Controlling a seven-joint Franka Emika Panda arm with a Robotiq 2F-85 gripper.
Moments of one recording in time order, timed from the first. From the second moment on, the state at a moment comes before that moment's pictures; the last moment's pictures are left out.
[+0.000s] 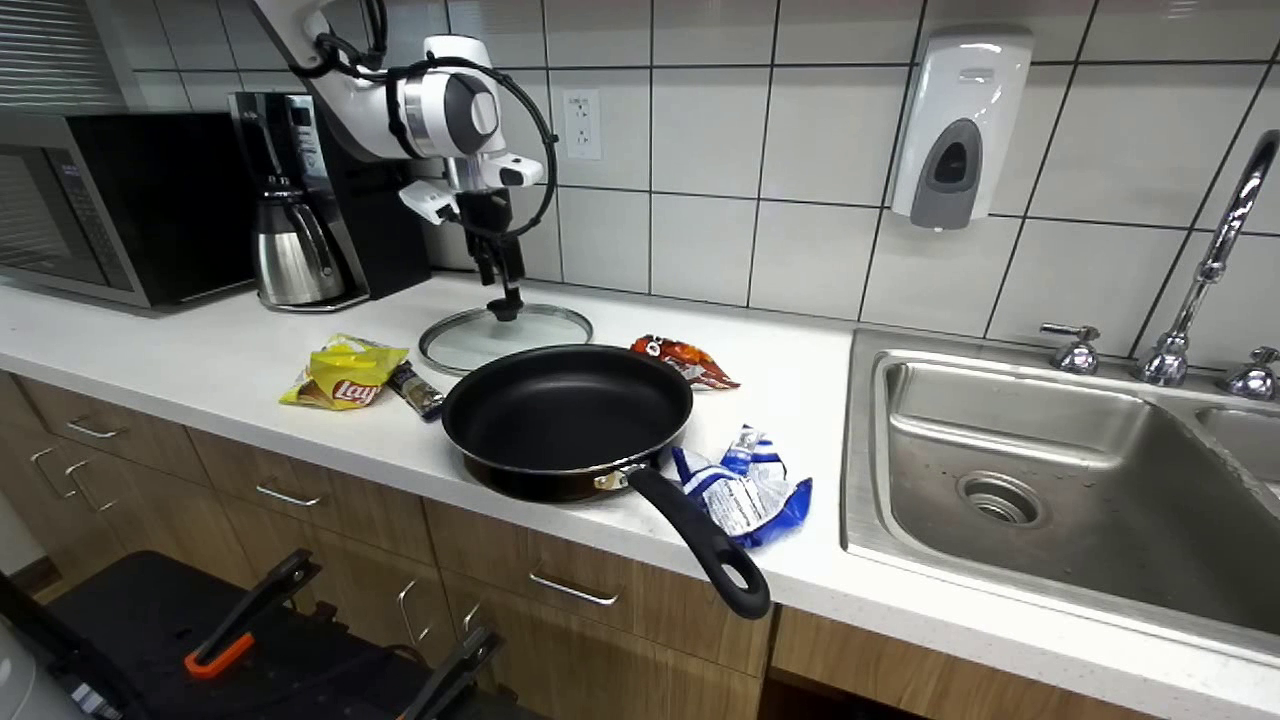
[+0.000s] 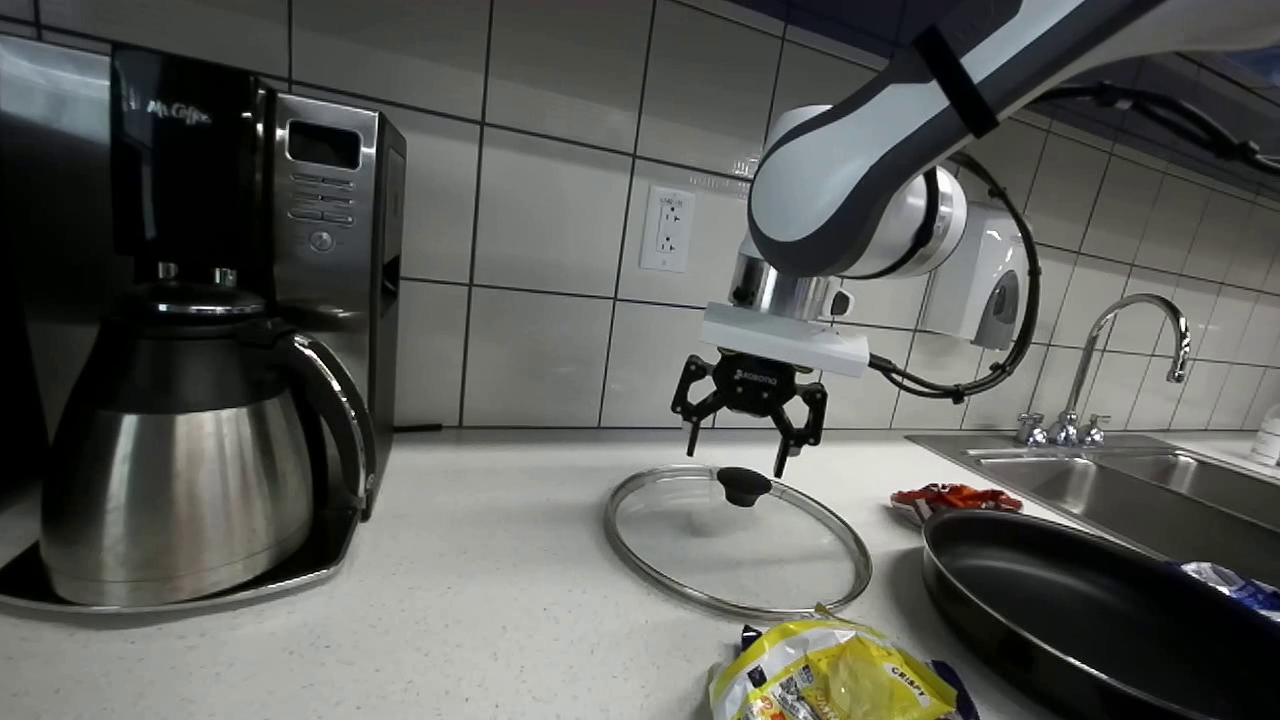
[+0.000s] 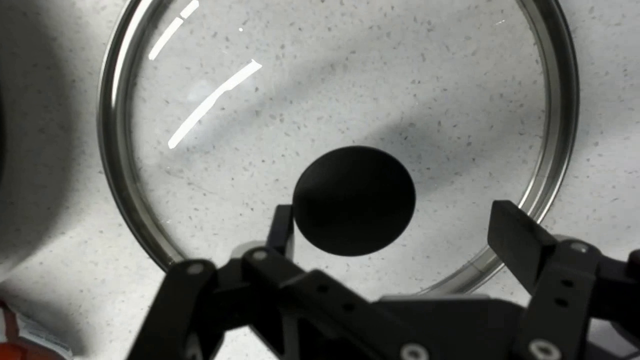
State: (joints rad) arm 0.29 0.64 -0.04 -1.65 -0.02 2.38 0.76
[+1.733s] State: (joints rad) arm 0.37 0.35 0.09 -1.92 -0.02 2.25 0.89
